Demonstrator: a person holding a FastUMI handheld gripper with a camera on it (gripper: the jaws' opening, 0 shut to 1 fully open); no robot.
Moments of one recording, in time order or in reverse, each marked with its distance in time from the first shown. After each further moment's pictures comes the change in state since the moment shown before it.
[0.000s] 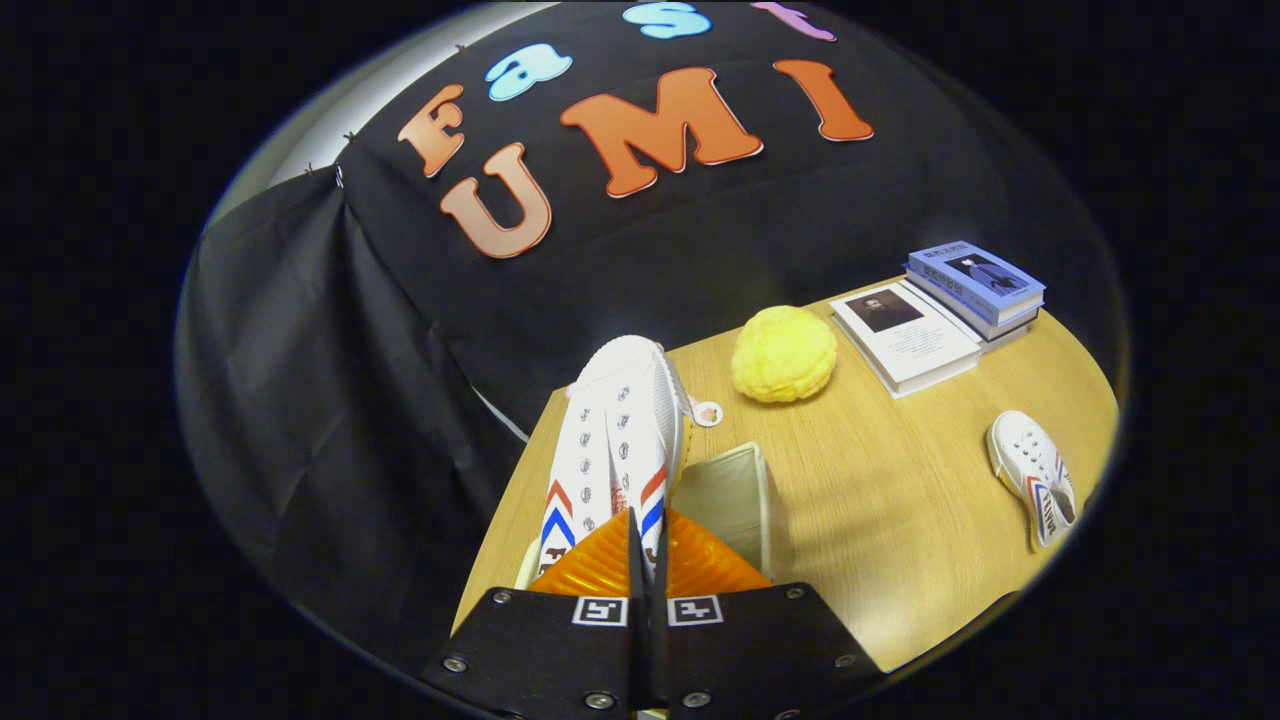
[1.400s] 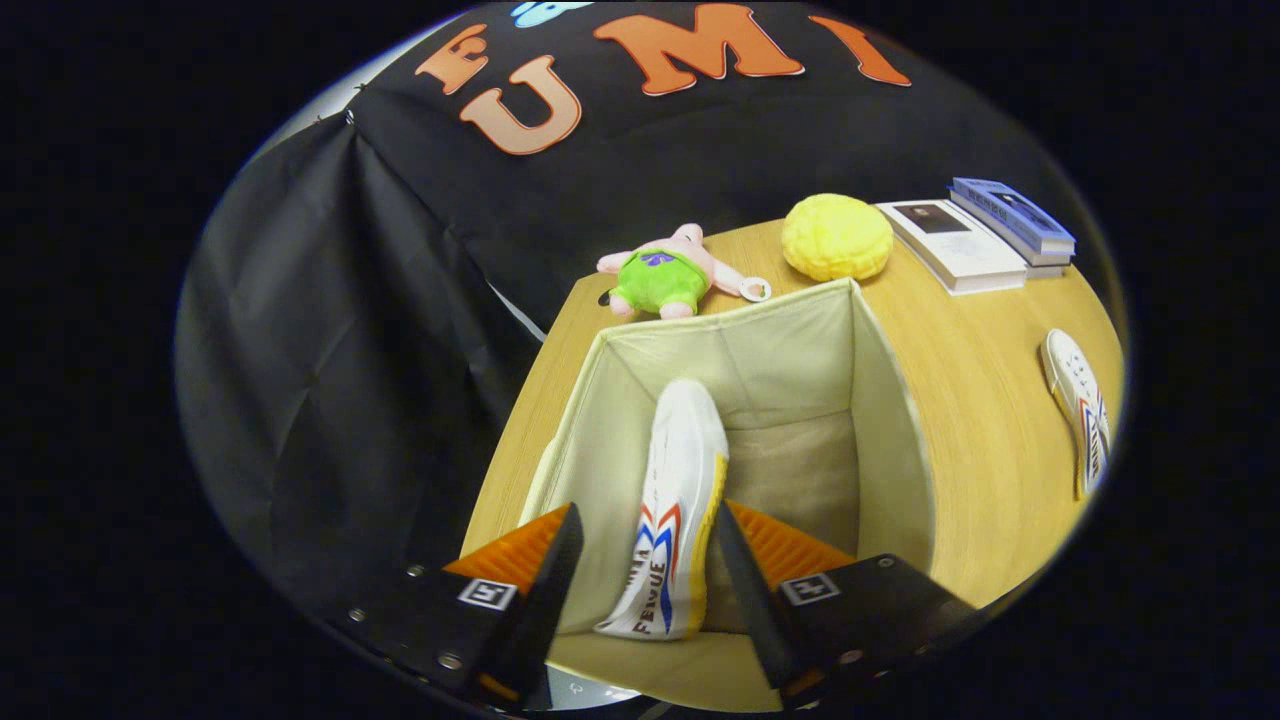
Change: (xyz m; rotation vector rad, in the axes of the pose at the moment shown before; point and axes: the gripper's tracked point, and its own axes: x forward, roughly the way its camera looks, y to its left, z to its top) arm -0.010 0.027 -0.083 -0.080 0.239 0.032
